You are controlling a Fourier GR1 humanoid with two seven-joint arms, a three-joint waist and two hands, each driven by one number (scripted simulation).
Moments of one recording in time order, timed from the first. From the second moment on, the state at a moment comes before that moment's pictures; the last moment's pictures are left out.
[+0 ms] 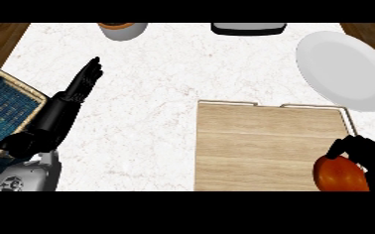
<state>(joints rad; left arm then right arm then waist) -0.15 0.23 0.02 -1.66 -0.05 -0.22 -0.02 0.25 -0.62 0.21 -2.28 0.94 0.02 0.42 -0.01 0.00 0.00</state>
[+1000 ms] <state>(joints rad) -0.19 0.22 0.05 -1.68 -0.03 -0.26 0.03 -0.28 -0.55 -0.16 -1.47 0.75 -0.11 0.05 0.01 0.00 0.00</state>
